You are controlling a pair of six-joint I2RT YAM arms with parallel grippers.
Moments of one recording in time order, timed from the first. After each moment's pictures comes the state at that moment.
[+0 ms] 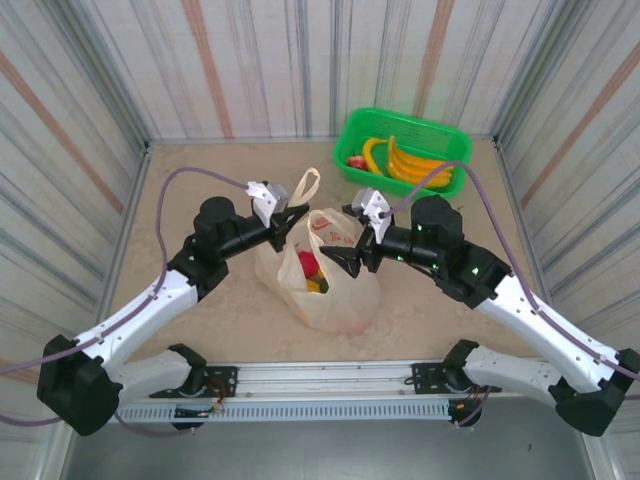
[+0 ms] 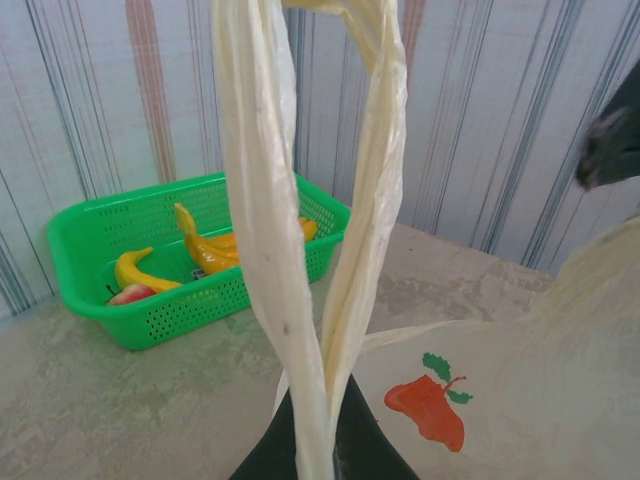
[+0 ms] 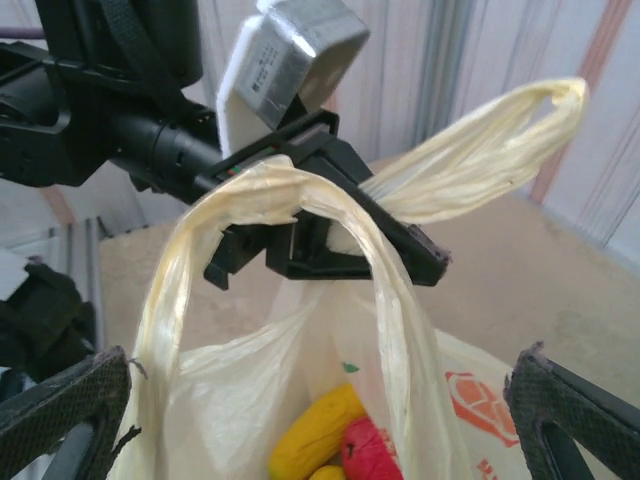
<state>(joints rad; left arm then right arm) -0.58 1.09 0.79 0.20 0.42 0.00 0.77 0.98 1.07 -0.33 -0.35 -0.02</state>
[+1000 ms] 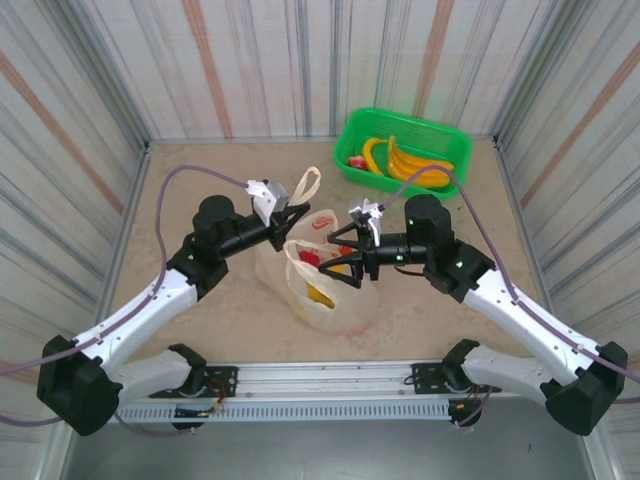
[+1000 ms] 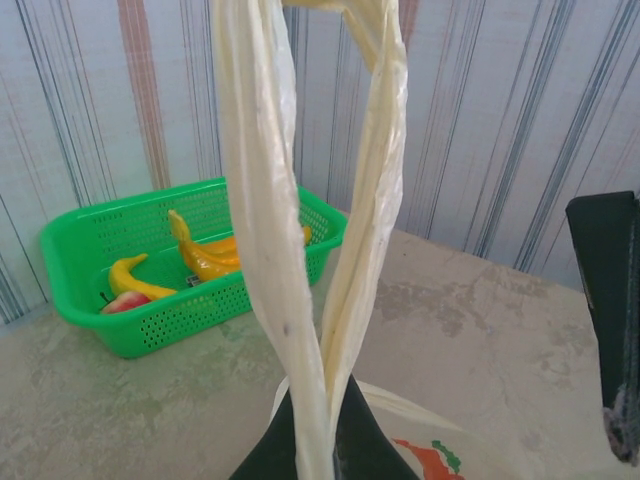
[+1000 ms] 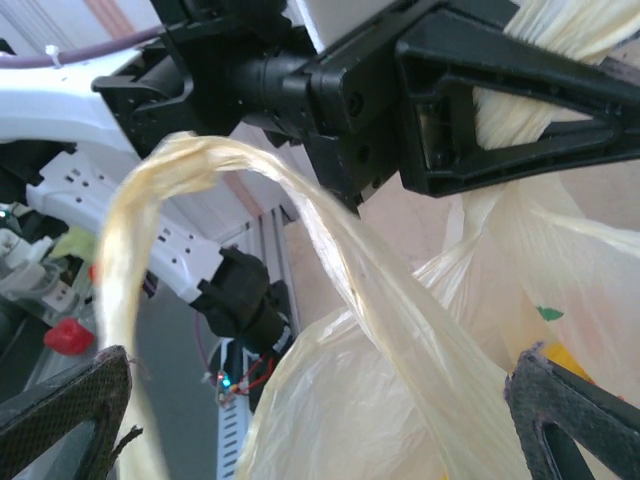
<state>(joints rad) -0.58 1.09 0.81 0.19 0.43 0.00 0.70 1.00 0.93 -0.21 -0.74 0.25</state>
